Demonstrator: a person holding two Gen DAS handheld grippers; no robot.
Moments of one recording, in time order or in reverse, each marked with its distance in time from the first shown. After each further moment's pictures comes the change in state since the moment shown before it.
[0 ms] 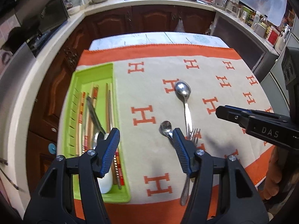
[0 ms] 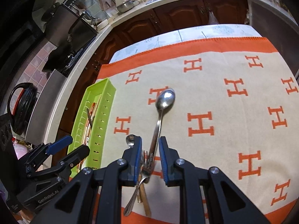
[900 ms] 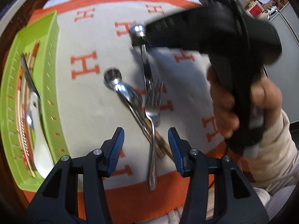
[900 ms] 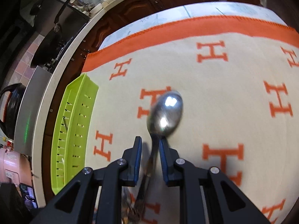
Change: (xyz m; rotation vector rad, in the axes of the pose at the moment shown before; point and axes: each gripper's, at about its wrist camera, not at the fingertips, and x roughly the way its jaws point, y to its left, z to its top) left arm 0.079 -0.044 -0.044 0.050 0.311 -0.267; right arm 0.104 -0.015 0.045 -0.016 0.113 0.033
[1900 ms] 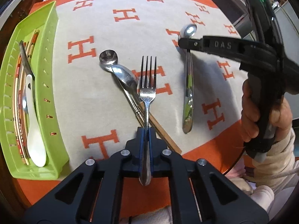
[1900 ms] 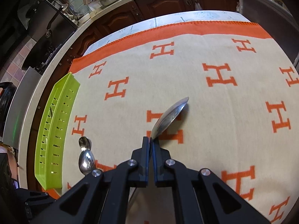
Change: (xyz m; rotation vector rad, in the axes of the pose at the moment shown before) left arm 0.009 -0.005 -0.001 -0.007 0.028 0.014; right arm -0.053 -0.042 -0.052 0.035 -0.085 -0.134
